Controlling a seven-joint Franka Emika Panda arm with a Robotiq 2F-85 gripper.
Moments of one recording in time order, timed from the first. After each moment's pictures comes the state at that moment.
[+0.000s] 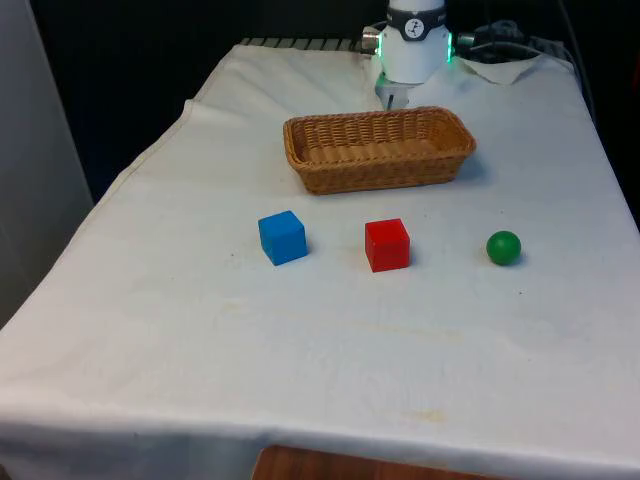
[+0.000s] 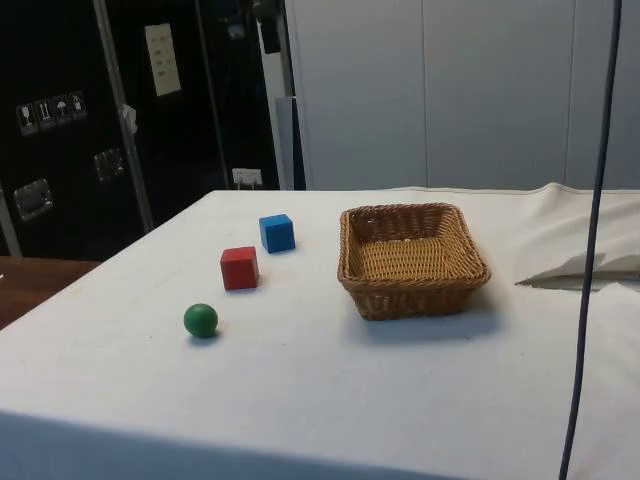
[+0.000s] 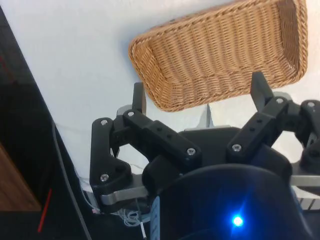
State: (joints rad) arm 0.13 0.06 -0.14 -1.85 0.03 1.84 -0.04
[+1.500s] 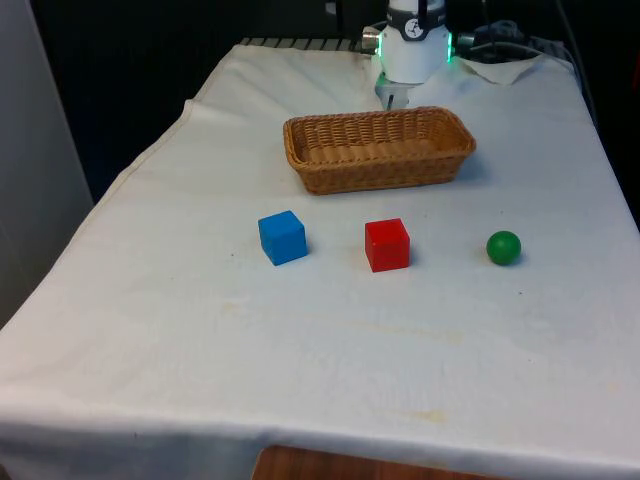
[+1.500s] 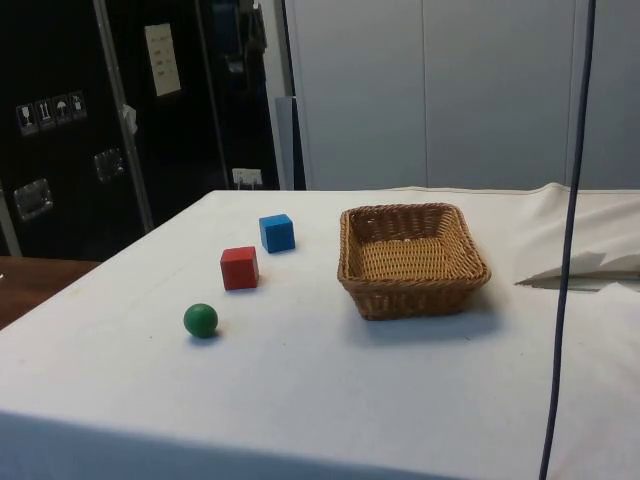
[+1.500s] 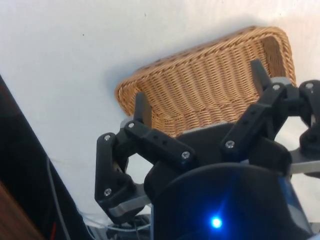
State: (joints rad) arm 0.12 0.15 -0.19 -1.86 0.04 1.99 -0.26
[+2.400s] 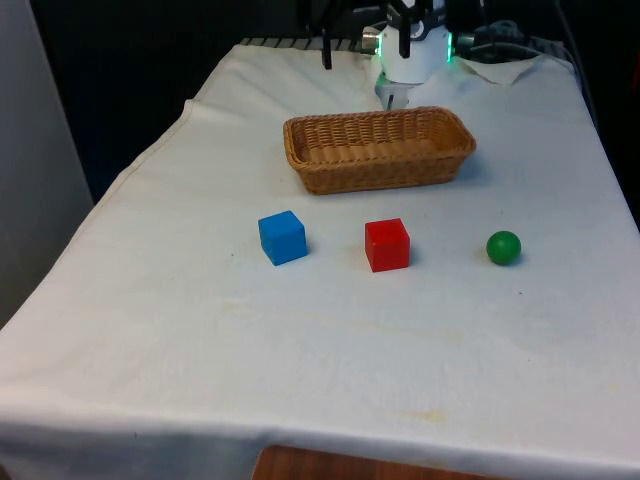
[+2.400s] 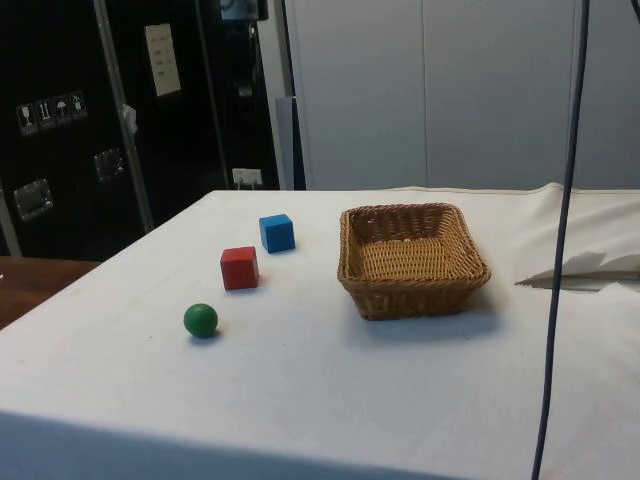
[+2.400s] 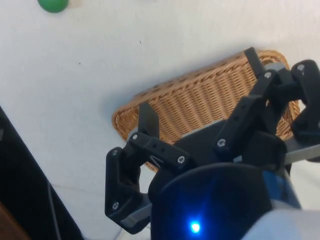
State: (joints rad) arm 0.12 0.18 -0.21 -1.91 0.06 2.12 -0.49
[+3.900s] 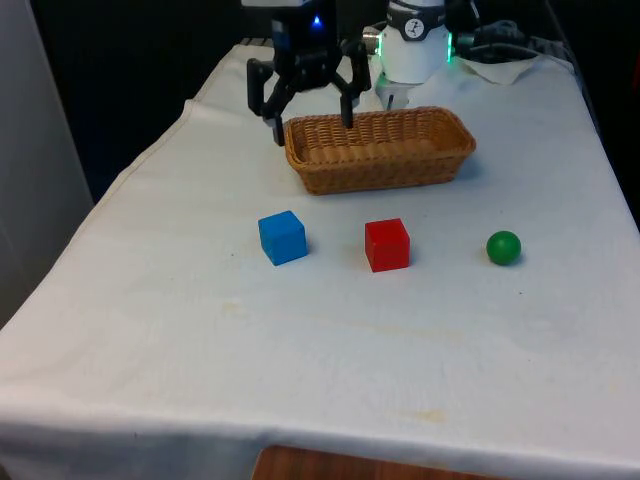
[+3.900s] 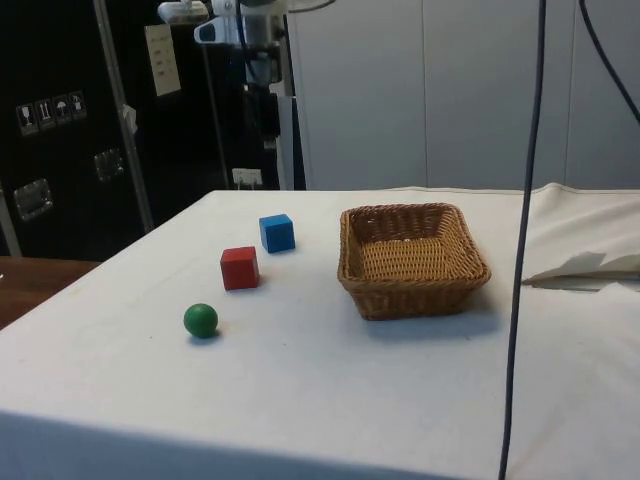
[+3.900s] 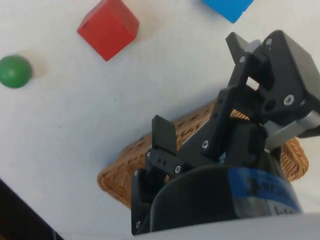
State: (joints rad) arm 0.10 0.36 -0.30 -1.90 0.17 2.29 -0.90
